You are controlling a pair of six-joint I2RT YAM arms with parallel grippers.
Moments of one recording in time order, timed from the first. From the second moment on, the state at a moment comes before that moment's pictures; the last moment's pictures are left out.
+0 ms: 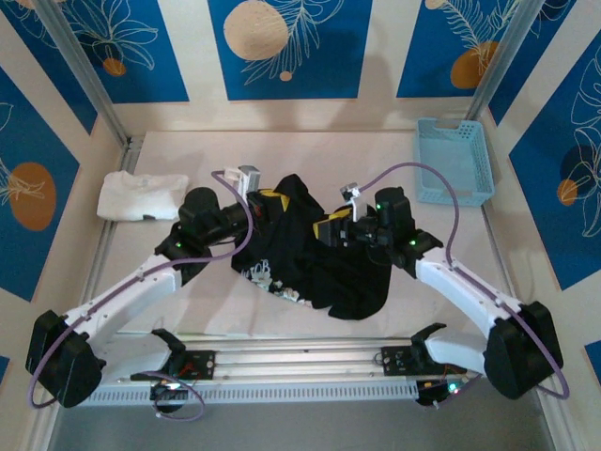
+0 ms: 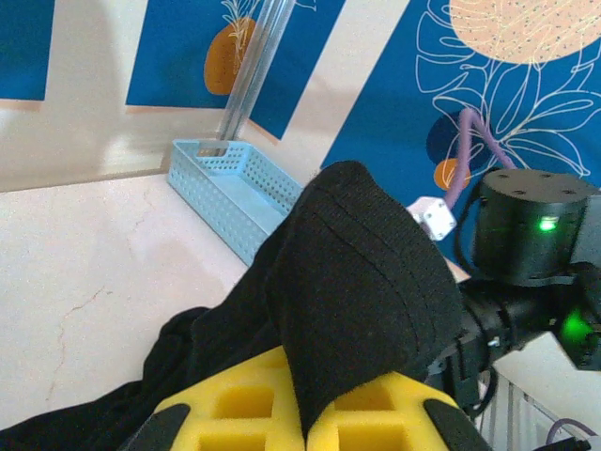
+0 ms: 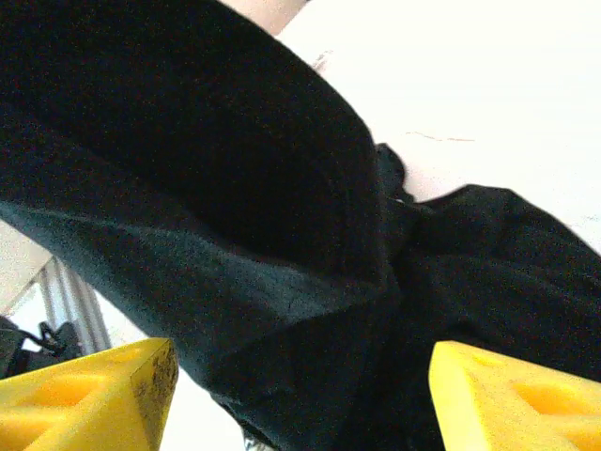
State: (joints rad) left arm -0.62 1.13 0.82 0.27 0.41 -0.42; right arm 0.46 1.18 0.73 -0.03 -0.57 0.30
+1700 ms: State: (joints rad) left arm -0.58 1.55 0.87 0.23 0.20 -0.54; right arm 0.39 1.23 0.79 -0.14 -0.35 0.39
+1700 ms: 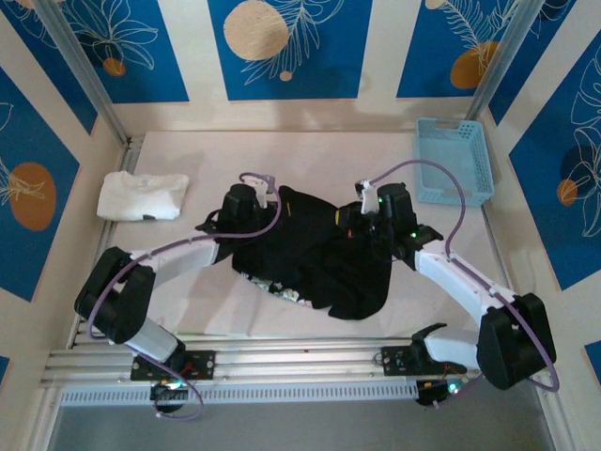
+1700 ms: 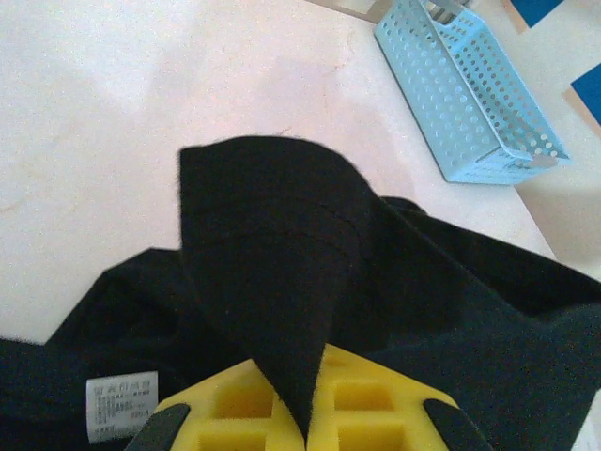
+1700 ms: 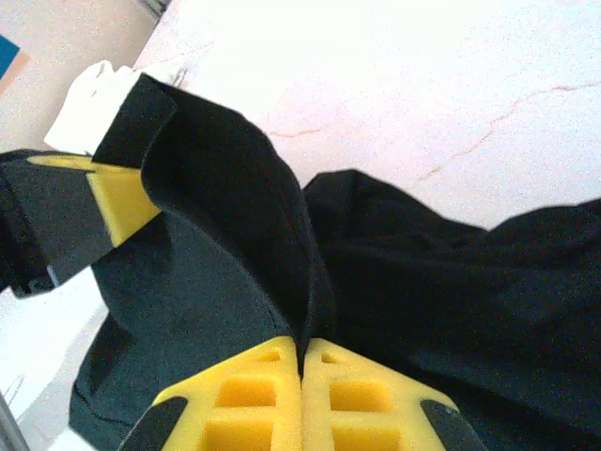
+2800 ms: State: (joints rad) left arm -0.38 1.31 0.70 -0.06 0.09 -0.39; right arm 0.39 1.70 1.22 -0.51 -0.13 0.30
